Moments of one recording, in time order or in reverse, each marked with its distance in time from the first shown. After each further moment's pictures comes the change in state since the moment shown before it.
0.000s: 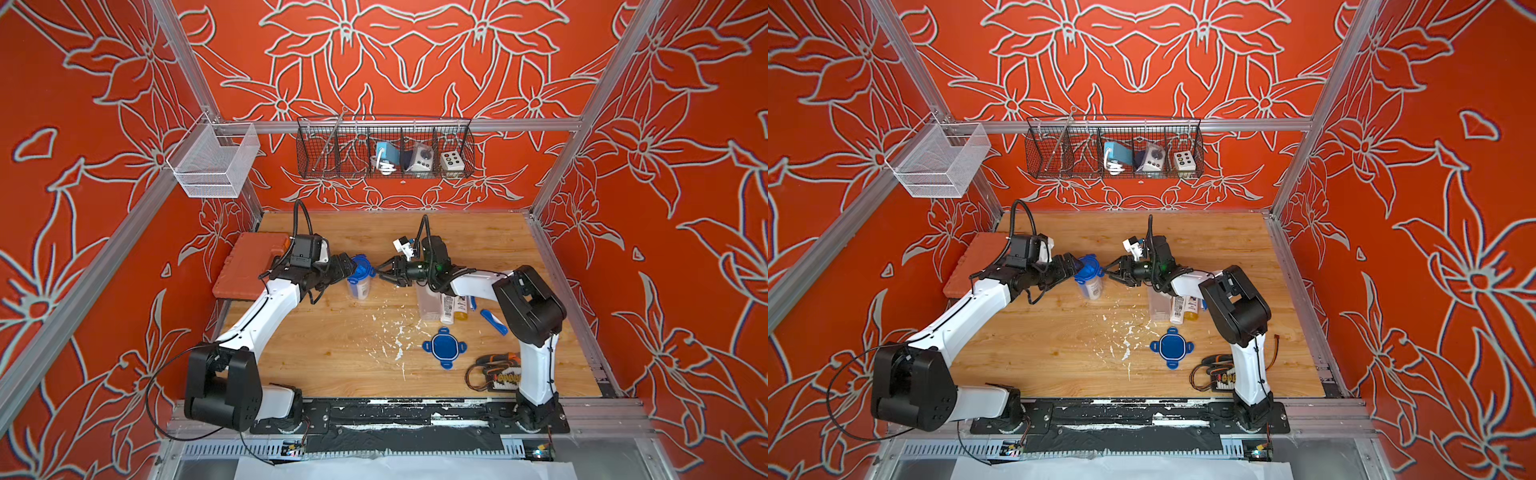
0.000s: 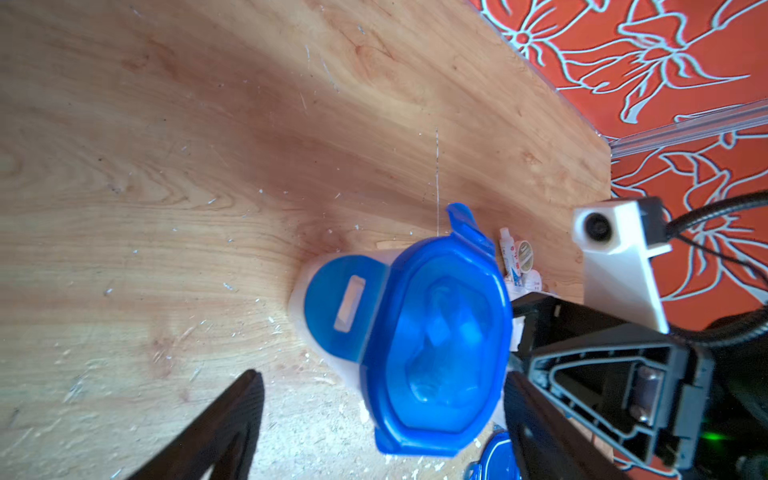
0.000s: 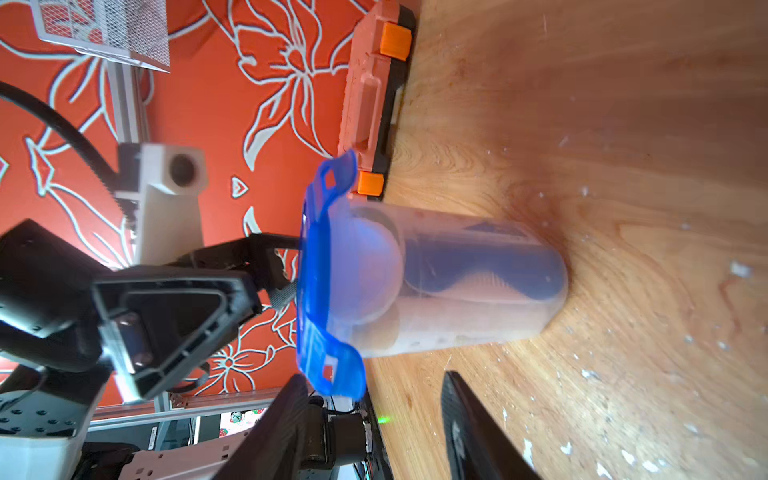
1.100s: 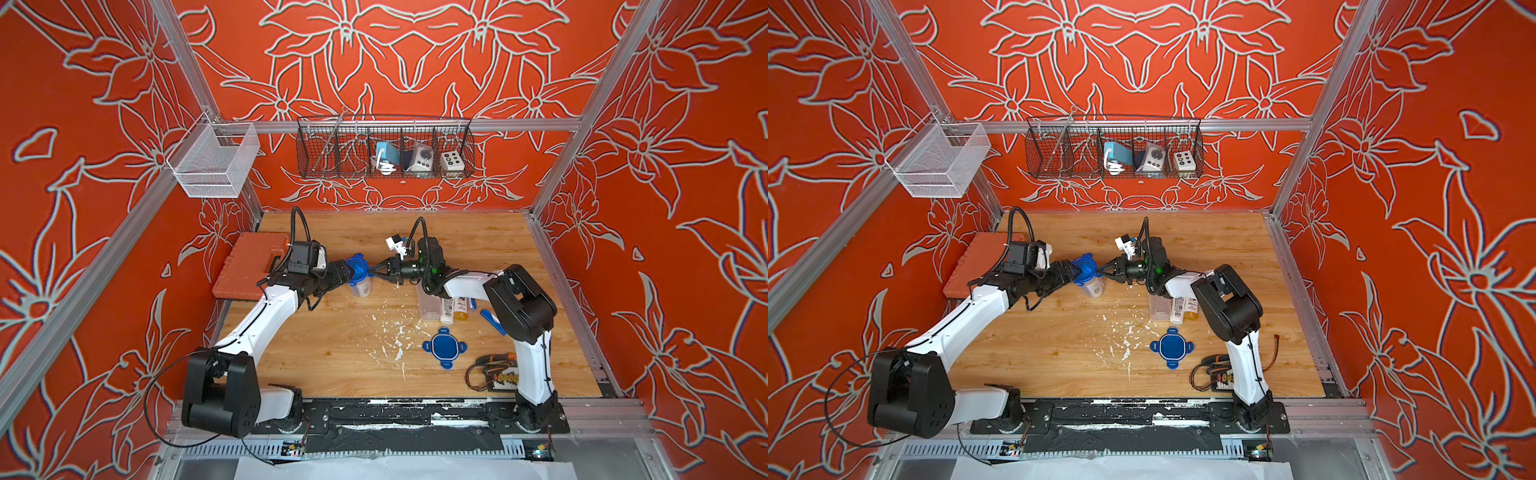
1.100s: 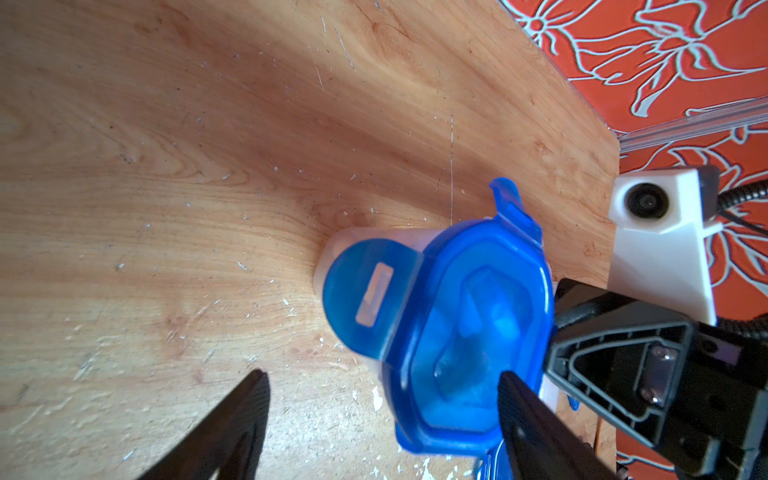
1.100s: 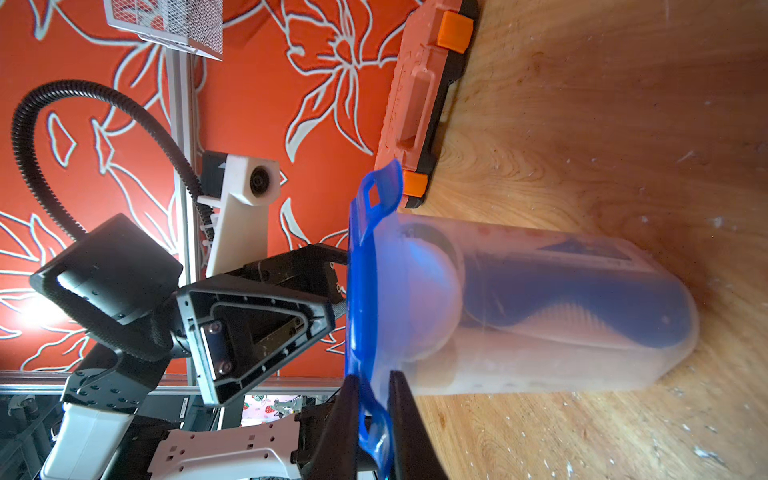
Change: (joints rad) left arm 0.014 -0.037 -0.068 0.025 0.014 0.004; right arm 0.030 0.050 -0.001 0.211 -0.028 0.112
